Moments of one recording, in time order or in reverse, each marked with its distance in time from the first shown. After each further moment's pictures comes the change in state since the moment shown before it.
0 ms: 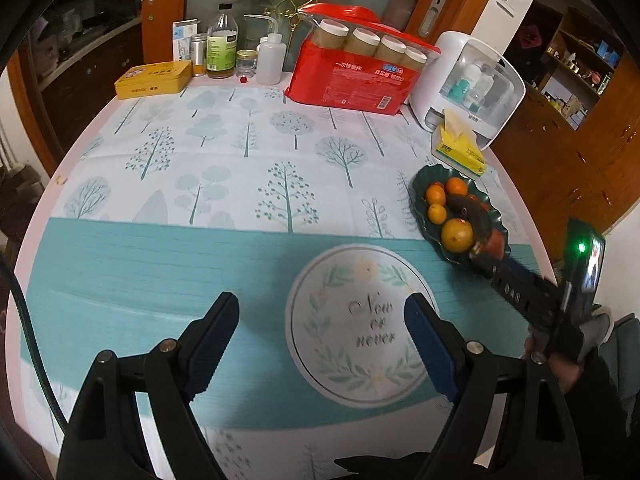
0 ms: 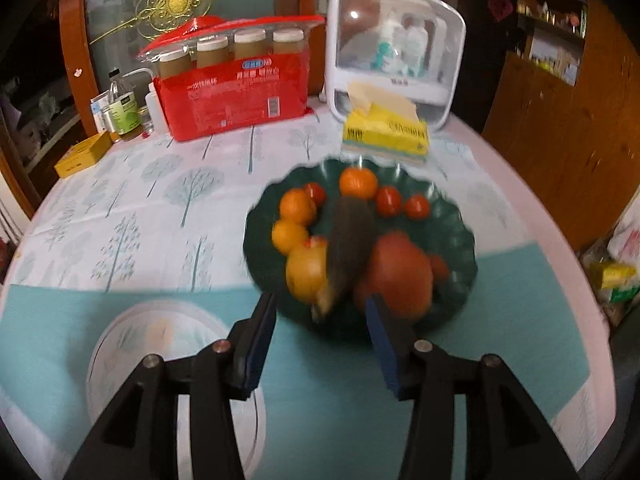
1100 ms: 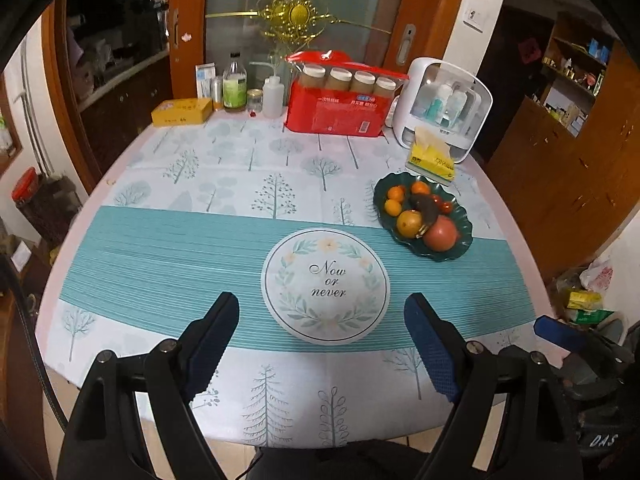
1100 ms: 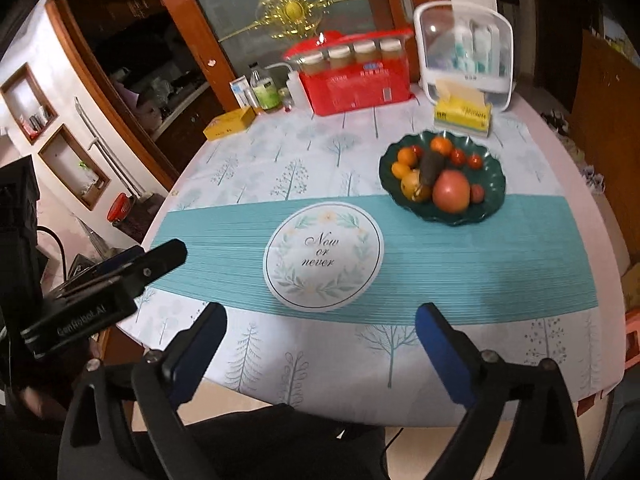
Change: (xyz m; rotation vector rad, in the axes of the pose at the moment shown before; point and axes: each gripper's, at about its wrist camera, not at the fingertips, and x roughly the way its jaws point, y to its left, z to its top) left arm -0.120 -0.091 -0.084 0.015 -0.139 0.113; right arm -0.214 -0.014 -0.067 -0.089 0.098 0.414
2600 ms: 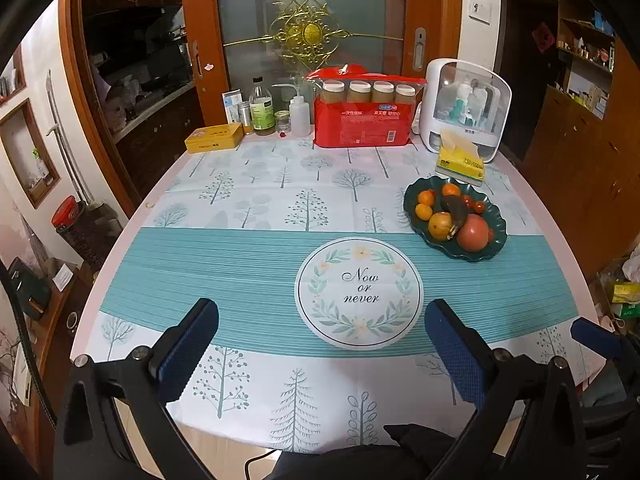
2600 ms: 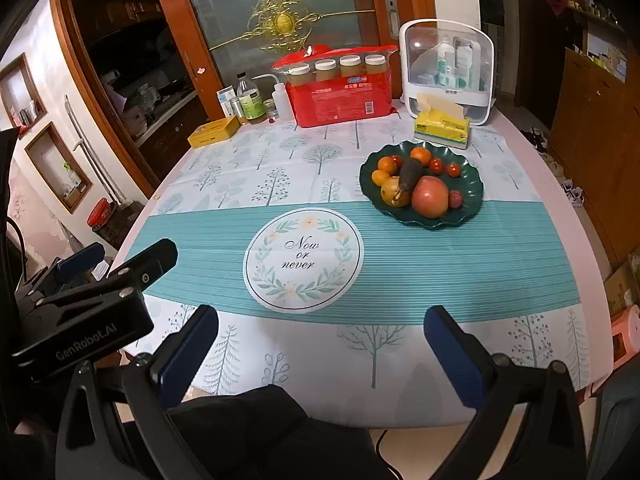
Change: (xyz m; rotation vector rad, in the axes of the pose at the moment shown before) left arm -0.004 -0.024 -0.012 0.067 -0.064 0.169; right arm -0.002 0.003 -0.024 -0.006 -0.068 -0.088
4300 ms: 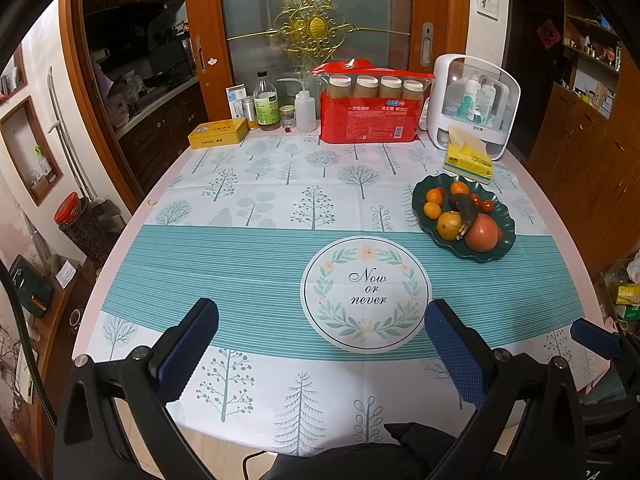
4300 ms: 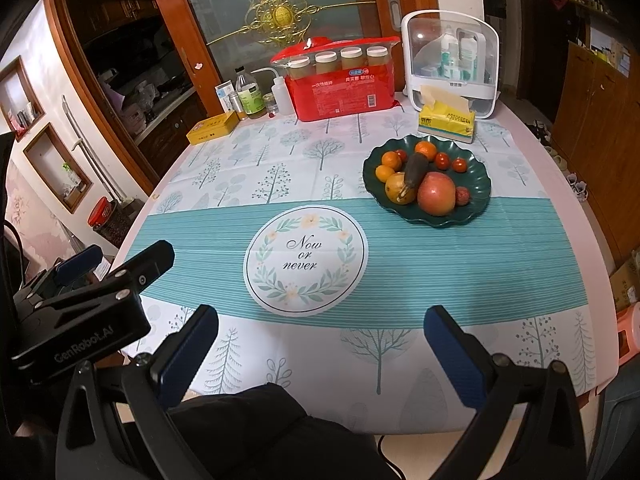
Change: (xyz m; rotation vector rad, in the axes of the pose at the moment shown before) left arm 0.010 0.003 0.002 0.002 0.010 0.001; right arm 0.010 0.006 0.002 0.007 0.015 0.001
